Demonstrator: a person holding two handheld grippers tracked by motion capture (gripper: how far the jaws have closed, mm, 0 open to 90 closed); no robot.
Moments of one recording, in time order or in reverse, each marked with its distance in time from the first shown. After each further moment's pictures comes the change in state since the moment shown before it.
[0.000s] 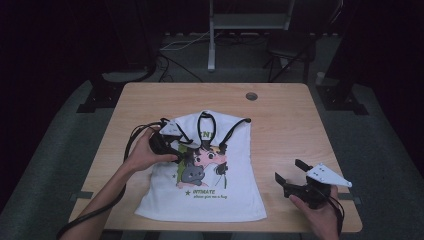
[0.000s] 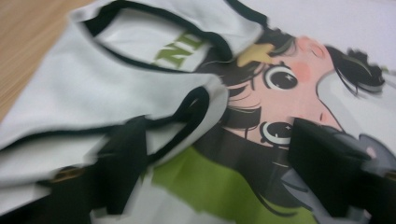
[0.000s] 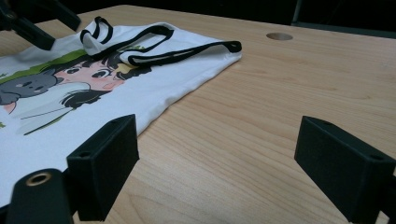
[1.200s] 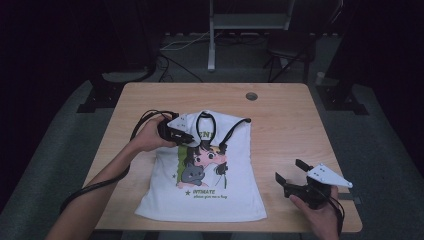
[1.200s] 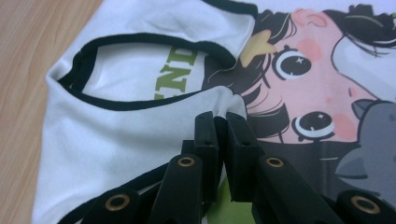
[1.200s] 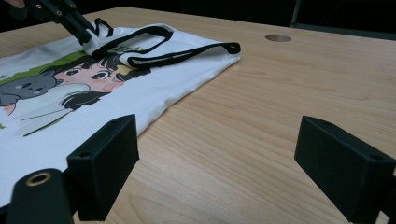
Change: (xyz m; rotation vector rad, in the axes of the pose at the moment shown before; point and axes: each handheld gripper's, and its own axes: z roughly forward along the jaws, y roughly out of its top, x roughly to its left) left arm 0.033 0.035 0.033 0.135 -0.171 0.423; right arm 0.000 0.000 -0.001 -0.007 -0.005 0.002
